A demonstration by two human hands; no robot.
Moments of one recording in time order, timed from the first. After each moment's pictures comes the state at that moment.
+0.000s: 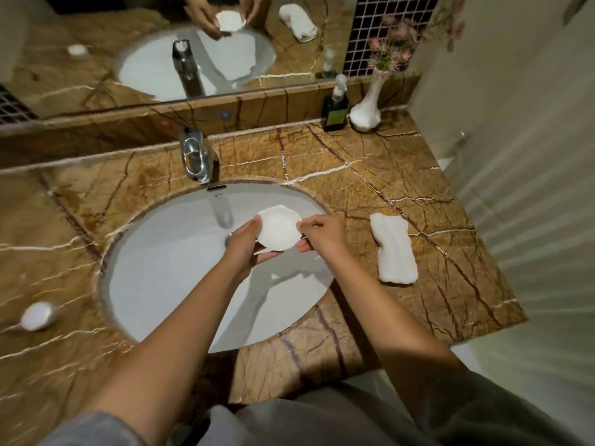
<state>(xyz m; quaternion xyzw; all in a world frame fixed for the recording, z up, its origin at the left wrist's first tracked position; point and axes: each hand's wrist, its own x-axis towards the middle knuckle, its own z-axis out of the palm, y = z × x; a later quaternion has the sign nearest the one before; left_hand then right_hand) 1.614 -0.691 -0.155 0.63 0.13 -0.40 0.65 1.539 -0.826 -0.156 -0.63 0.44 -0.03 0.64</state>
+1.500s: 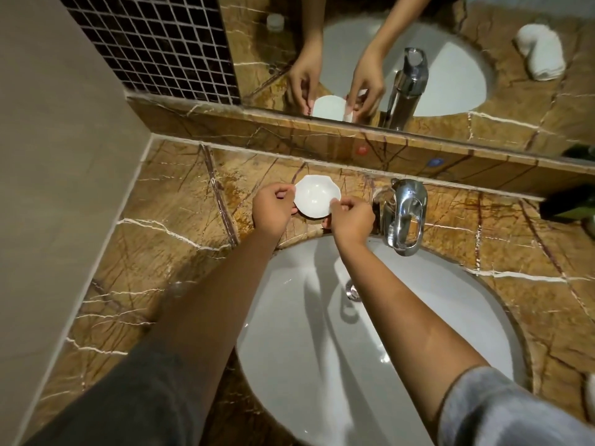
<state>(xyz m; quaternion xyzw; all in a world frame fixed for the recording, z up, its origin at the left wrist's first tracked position) 1.891 -0.527 -0.228 0.79 0.13 -0.07 0.60 1.844 -0.647 -0.203 -0.77 0.40 -0.06 0.49</state>
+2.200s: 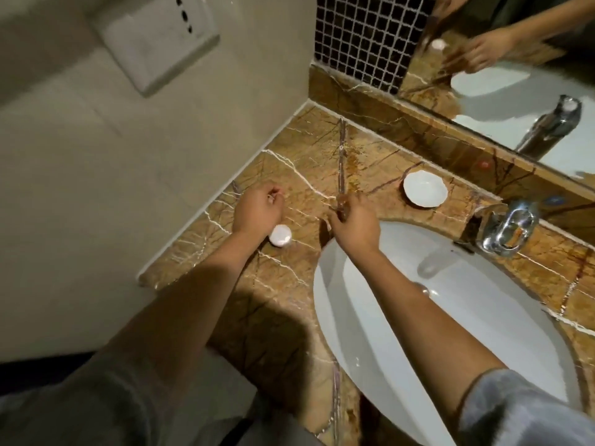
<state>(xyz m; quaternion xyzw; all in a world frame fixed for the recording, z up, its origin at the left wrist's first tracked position) 1.734 -0.316 -0.172 0.92 0.18 0.06 0.34 1.755 -0.508 -0.171 -0.95 -0.04 0.04 0.31</state>
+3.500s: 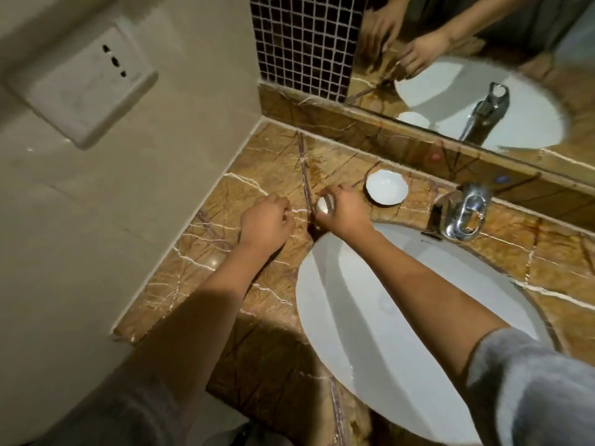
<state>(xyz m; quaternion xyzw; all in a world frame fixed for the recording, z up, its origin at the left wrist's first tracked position) 1.764 -0.367 -0.158 0.99 -0.04 0.02 0.15 1.800 -0.538 -0.150 -0.96 -0.07 0.07 0.26</state>
